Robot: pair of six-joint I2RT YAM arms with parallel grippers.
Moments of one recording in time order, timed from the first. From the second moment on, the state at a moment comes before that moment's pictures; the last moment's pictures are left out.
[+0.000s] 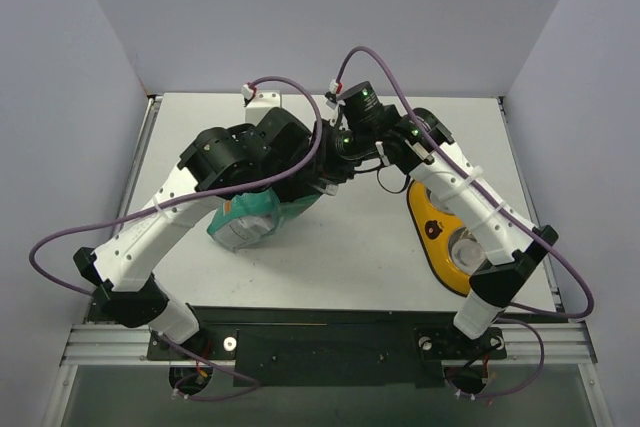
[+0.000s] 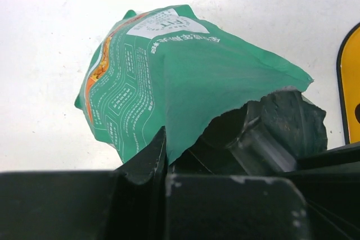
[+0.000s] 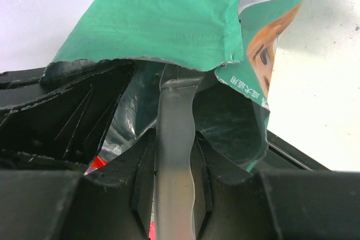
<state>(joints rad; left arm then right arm) -0.92 1.53 1.99 -1.41 -0.64 -0.77 0.78 1.67 1.97 -1.06 -0.29 0.81</state>
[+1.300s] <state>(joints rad) -0.80 1.46 1.65 -0.95 -0.15 -0.74 0.72 1.59 1.71 -1.24 -0.23 0.49</state>
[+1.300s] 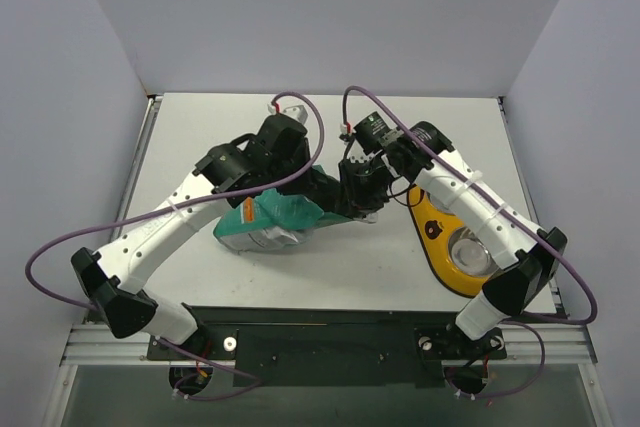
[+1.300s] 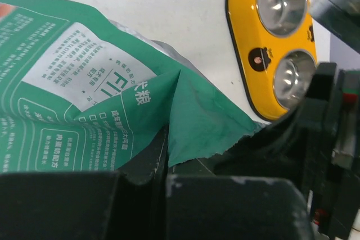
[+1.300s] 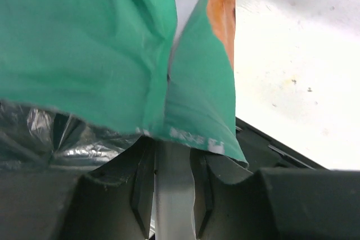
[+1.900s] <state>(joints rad) -0.86 1.56 1.61 -0.99 -0.31 -0.91 0.72 1.70 1.43 -0.78 -0.43 0.57</state>
